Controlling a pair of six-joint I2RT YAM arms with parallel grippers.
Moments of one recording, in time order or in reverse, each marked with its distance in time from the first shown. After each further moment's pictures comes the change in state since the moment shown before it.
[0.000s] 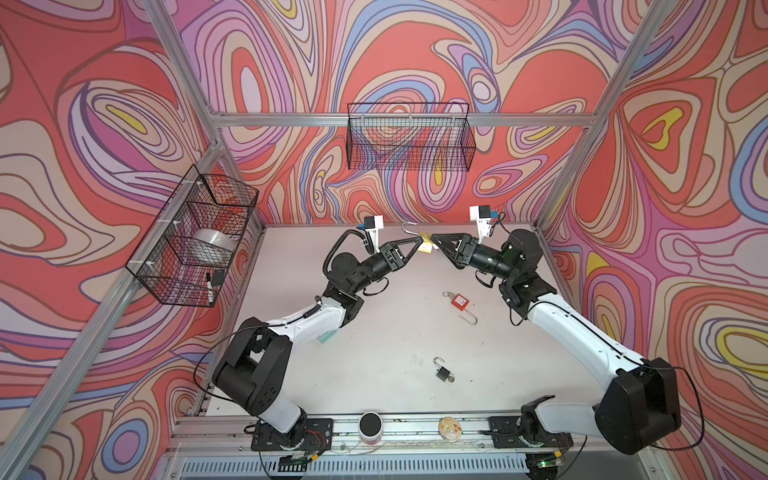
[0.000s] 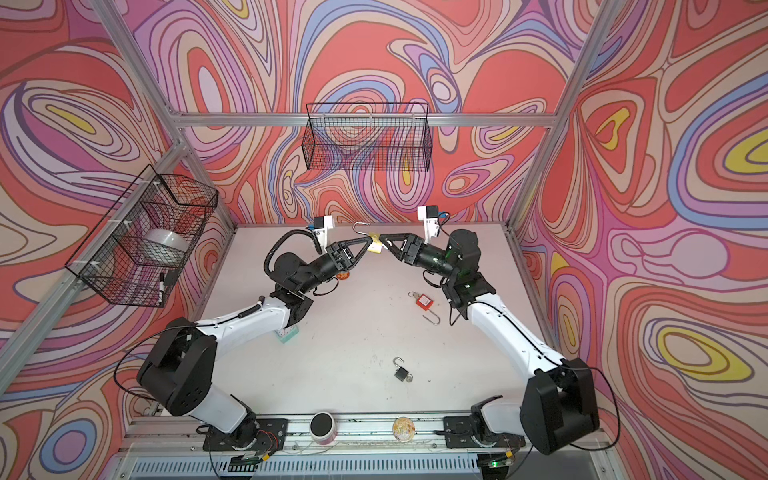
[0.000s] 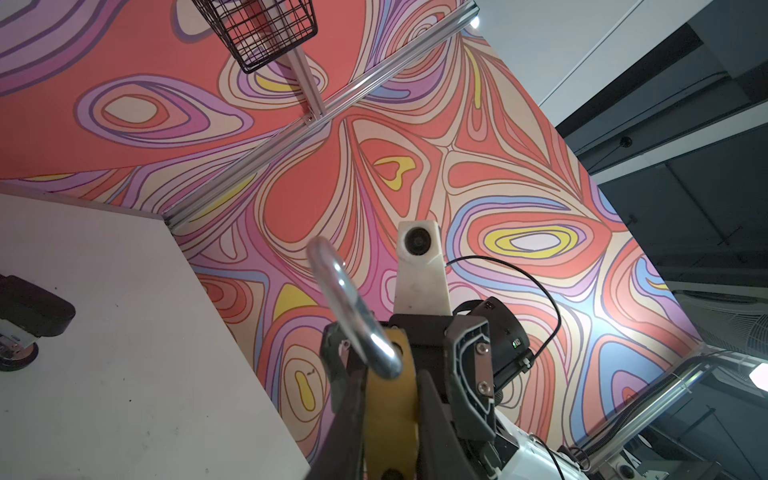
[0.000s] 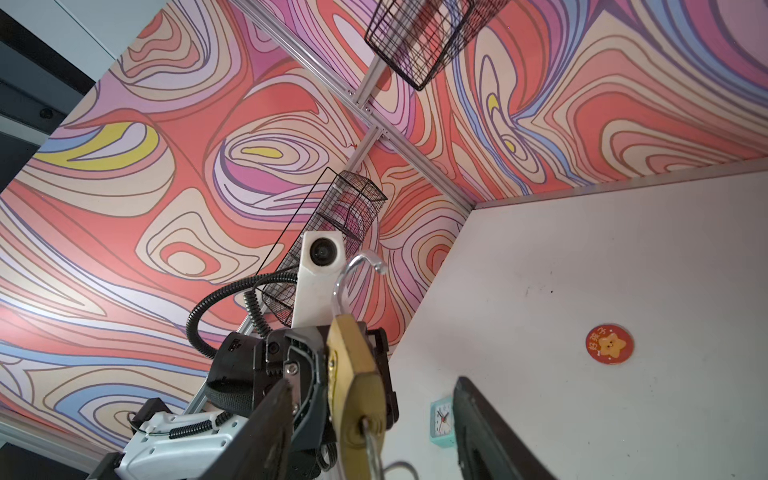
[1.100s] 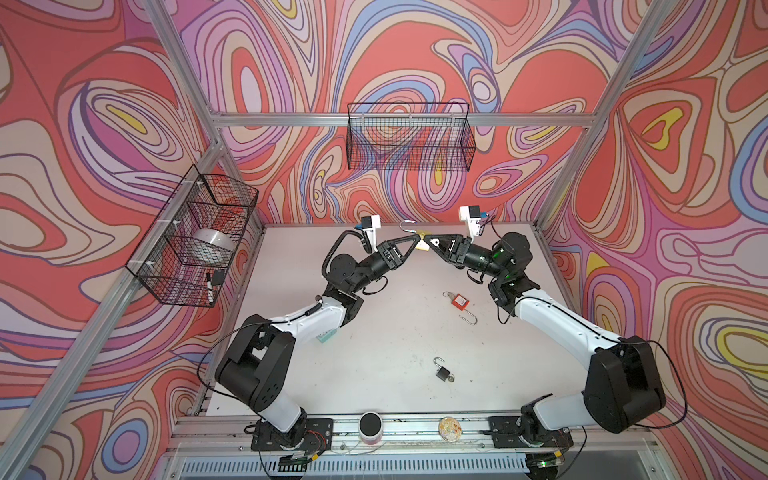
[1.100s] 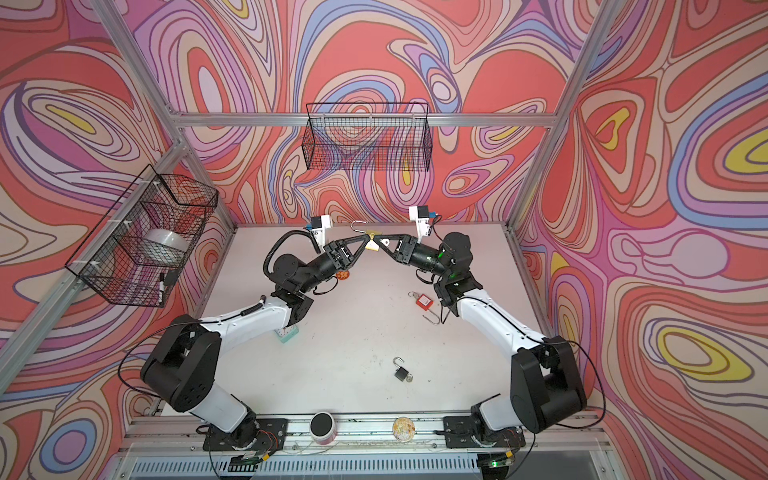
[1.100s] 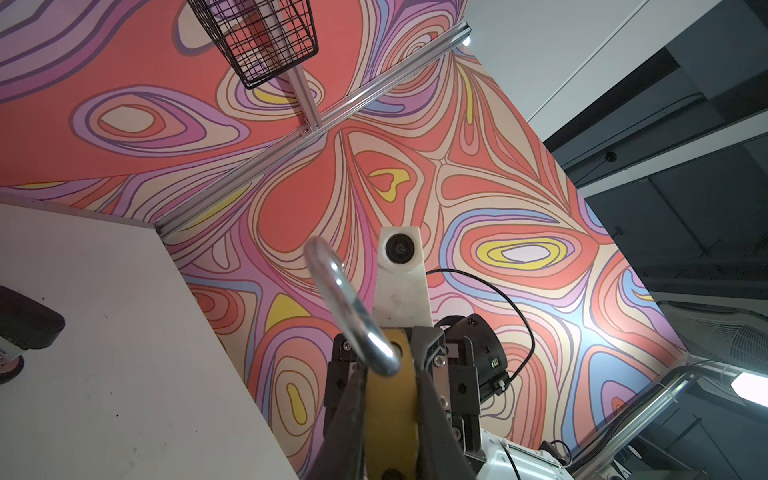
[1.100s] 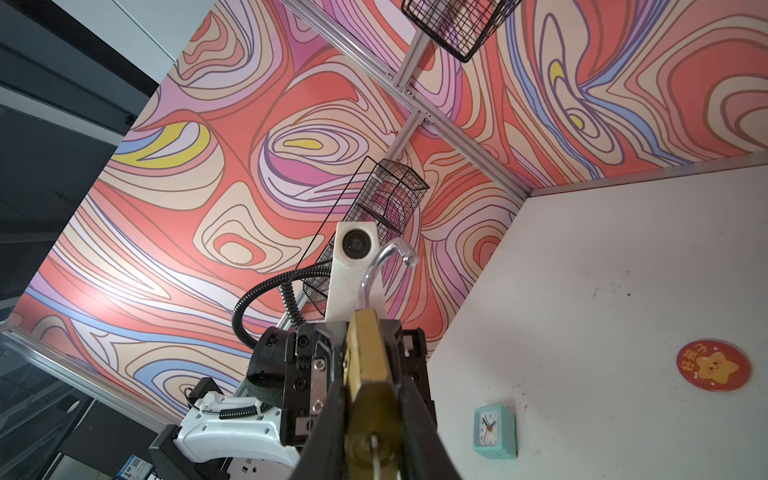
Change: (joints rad) left arm 0.008 0.021 -0.010 0.059 -0.014 -0.028; right arm 0.029 0.089 -0.023 0.259 -0.080 0.149
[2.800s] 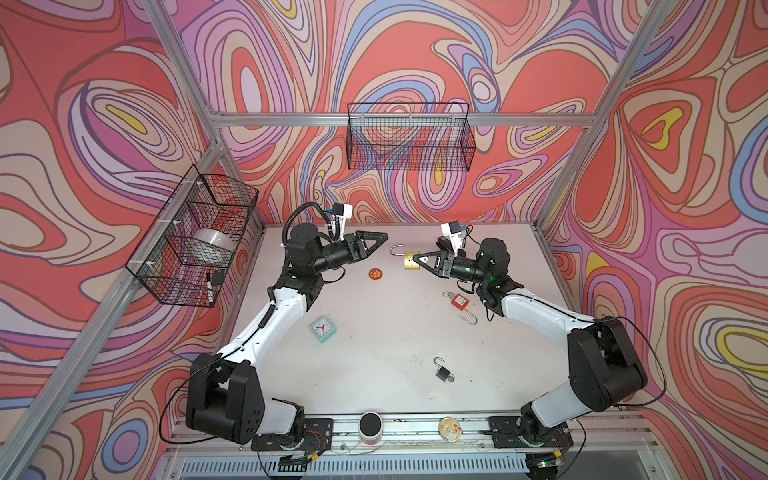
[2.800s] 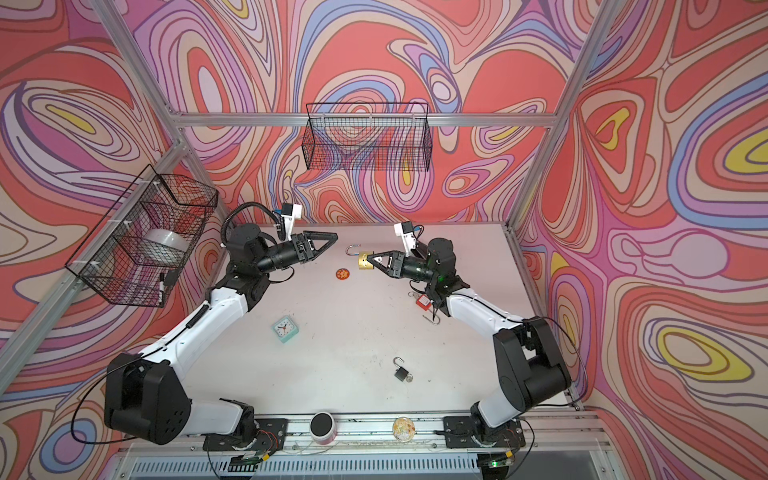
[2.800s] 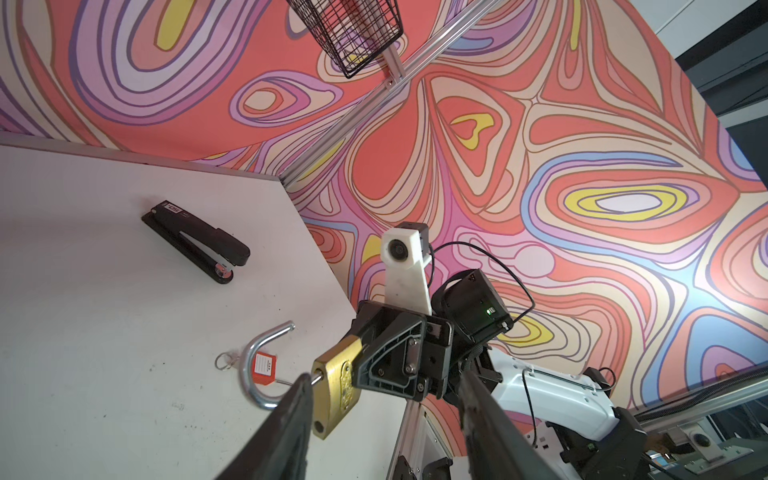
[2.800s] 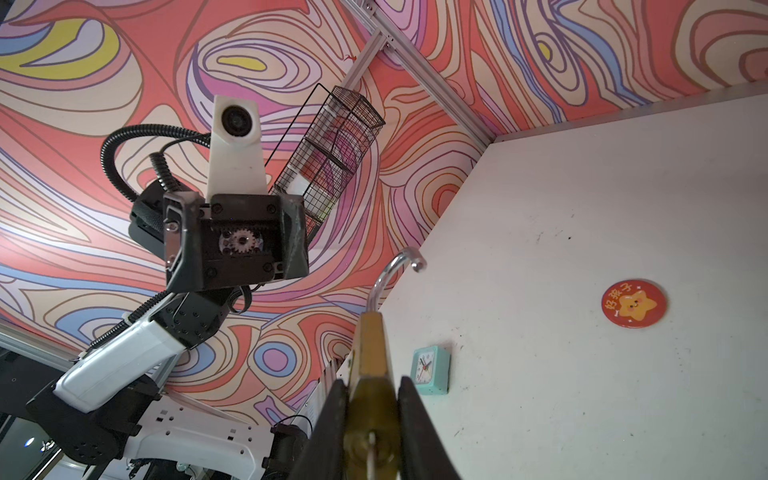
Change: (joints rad) left arm 0.310 -0.209 0.145 -0.781 0.368 0.343; right arm 0.017 0.119 -0.042 -0.052 -0.063 -0.229
